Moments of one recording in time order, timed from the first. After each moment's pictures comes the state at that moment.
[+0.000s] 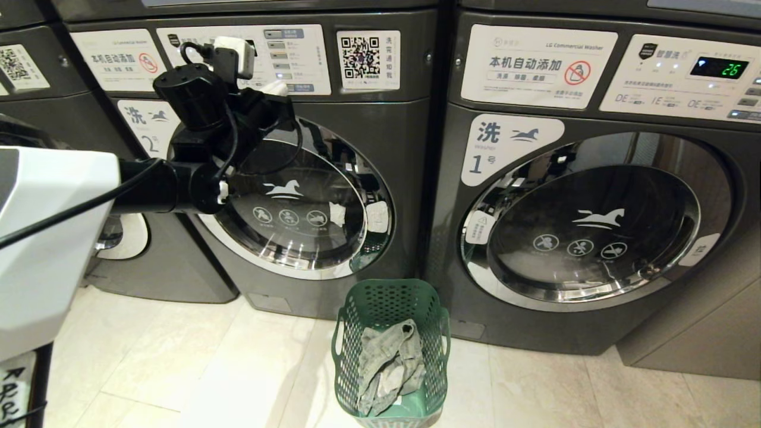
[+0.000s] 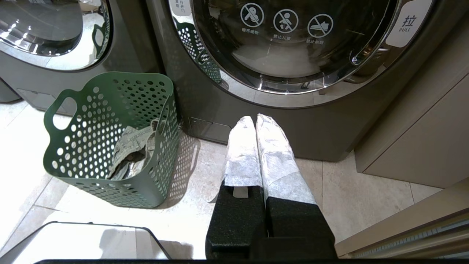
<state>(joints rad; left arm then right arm) -0.22 2.21 -1.83 -0.78 -0.03 0.16 0.00 0.00 0.00 0.00 0.02 -0.03</state>
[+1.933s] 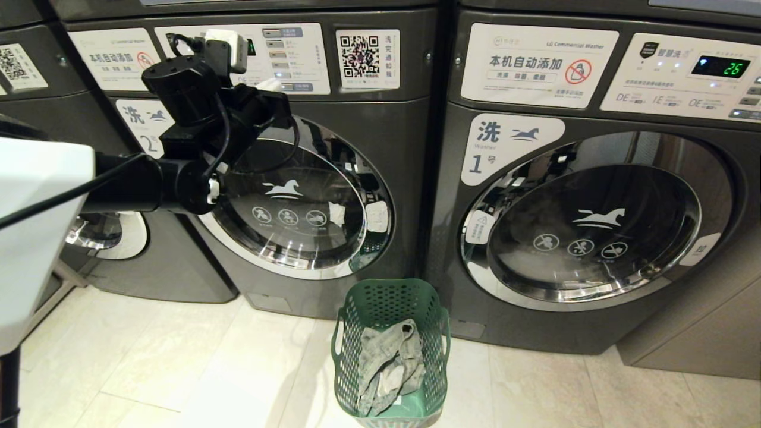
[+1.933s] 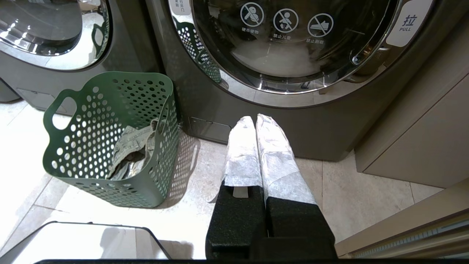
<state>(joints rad) -0.24 2.12 -1.74 -0.78 0.01 0.15 0.00 0.00 0.00 0.00 0.02 -0.03</state>
